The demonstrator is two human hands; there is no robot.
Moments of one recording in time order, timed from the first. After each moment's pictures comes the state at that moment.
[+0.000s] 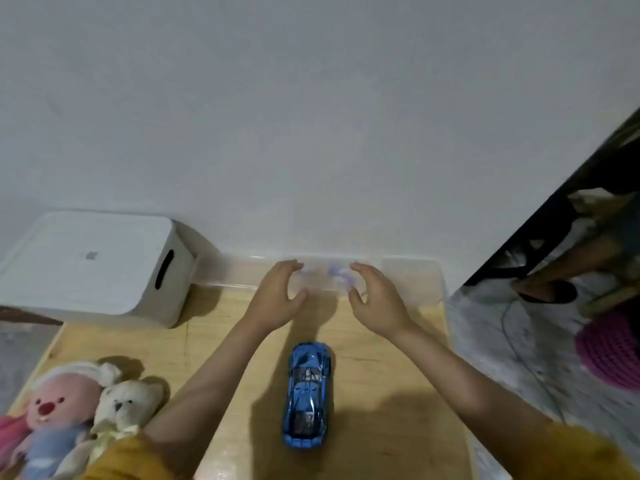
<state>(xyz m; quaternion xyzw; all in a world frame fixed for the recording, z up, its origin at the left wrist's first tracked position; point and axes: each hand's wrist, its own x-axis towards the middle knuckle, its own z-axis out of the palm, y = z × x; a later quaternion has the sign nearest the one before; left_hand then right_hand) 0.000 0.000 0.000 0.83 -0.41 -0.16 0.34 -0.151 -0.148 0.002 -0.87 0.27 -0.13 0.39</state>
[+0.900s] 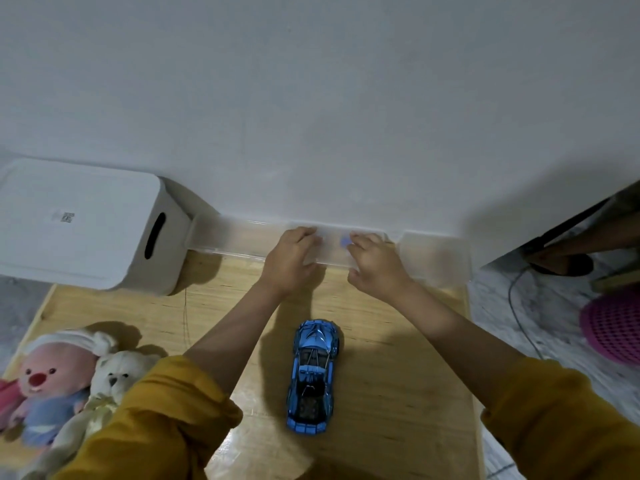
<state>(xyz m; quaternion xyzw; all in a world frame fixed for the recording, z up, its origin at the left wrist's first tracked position) 0.034 -0.031 -0.054 0.85 -0.46 -0.12 0.23 -0.099 -0.176 -0.040 -0.98 0.14 0.03 0.16</state>
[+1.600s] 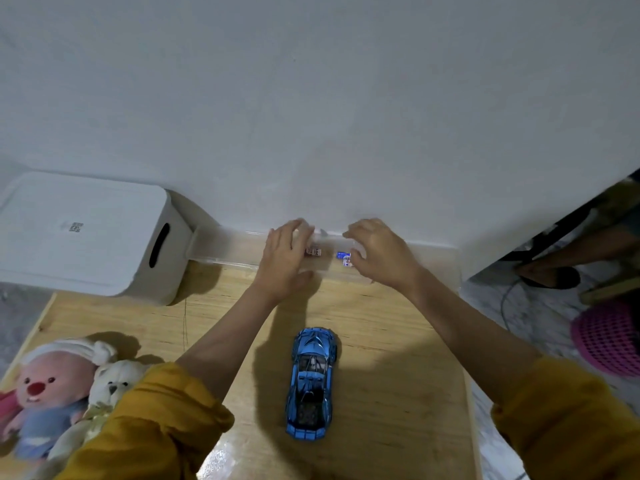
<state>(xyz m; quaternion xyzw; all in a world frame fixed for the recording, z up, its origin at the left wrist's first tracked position) 0.039 -0.024 -0.037 0.84 -0.52 -0.01 0.17 -0.092 -0.191 0.011 -0.97 0.14 -0.07 0.19</state>
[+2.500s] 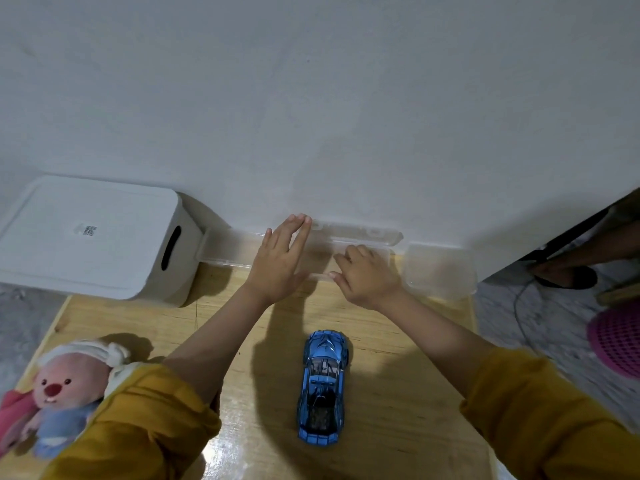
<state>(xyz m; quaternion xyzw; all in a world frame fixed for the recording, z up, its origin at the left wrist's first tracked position) 0.054 -0.003 -0.027 0.84 -0.54 -0.01 0.10 -0.079 -0.163 -0.058 -0.99 0.09 0.01 0.09</state>
